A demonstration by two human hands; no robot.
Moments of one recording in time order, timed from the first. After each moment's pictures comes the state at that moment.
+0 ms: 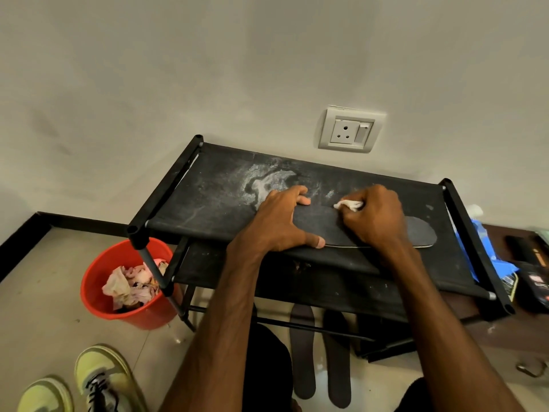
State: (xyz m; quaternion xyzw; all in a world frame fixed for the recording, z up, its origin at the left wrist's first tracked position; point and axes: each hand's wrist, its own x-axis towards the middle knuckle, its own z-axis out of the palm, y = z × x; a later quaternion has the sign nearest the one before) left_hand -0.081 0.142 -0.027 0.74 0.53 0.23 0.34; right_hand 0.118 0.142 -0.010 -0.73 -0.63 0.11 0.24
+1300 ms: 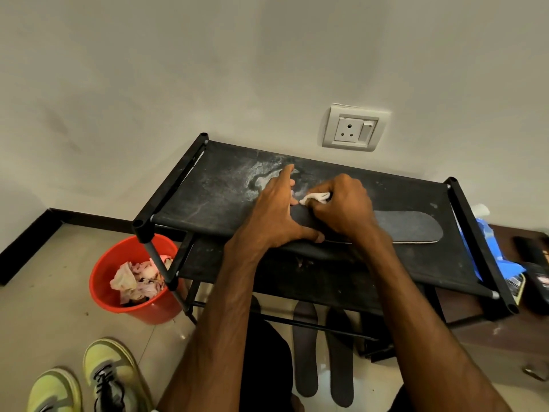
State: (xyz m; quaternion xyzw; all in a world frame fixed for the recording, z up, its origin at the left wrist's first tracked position) left_hand -0.086 0.136 -0.022 0.70 0.54 0.29 0.36; right_hand 0.075 0.161 -0.009 -0.66 -0.70 0.16 0.22
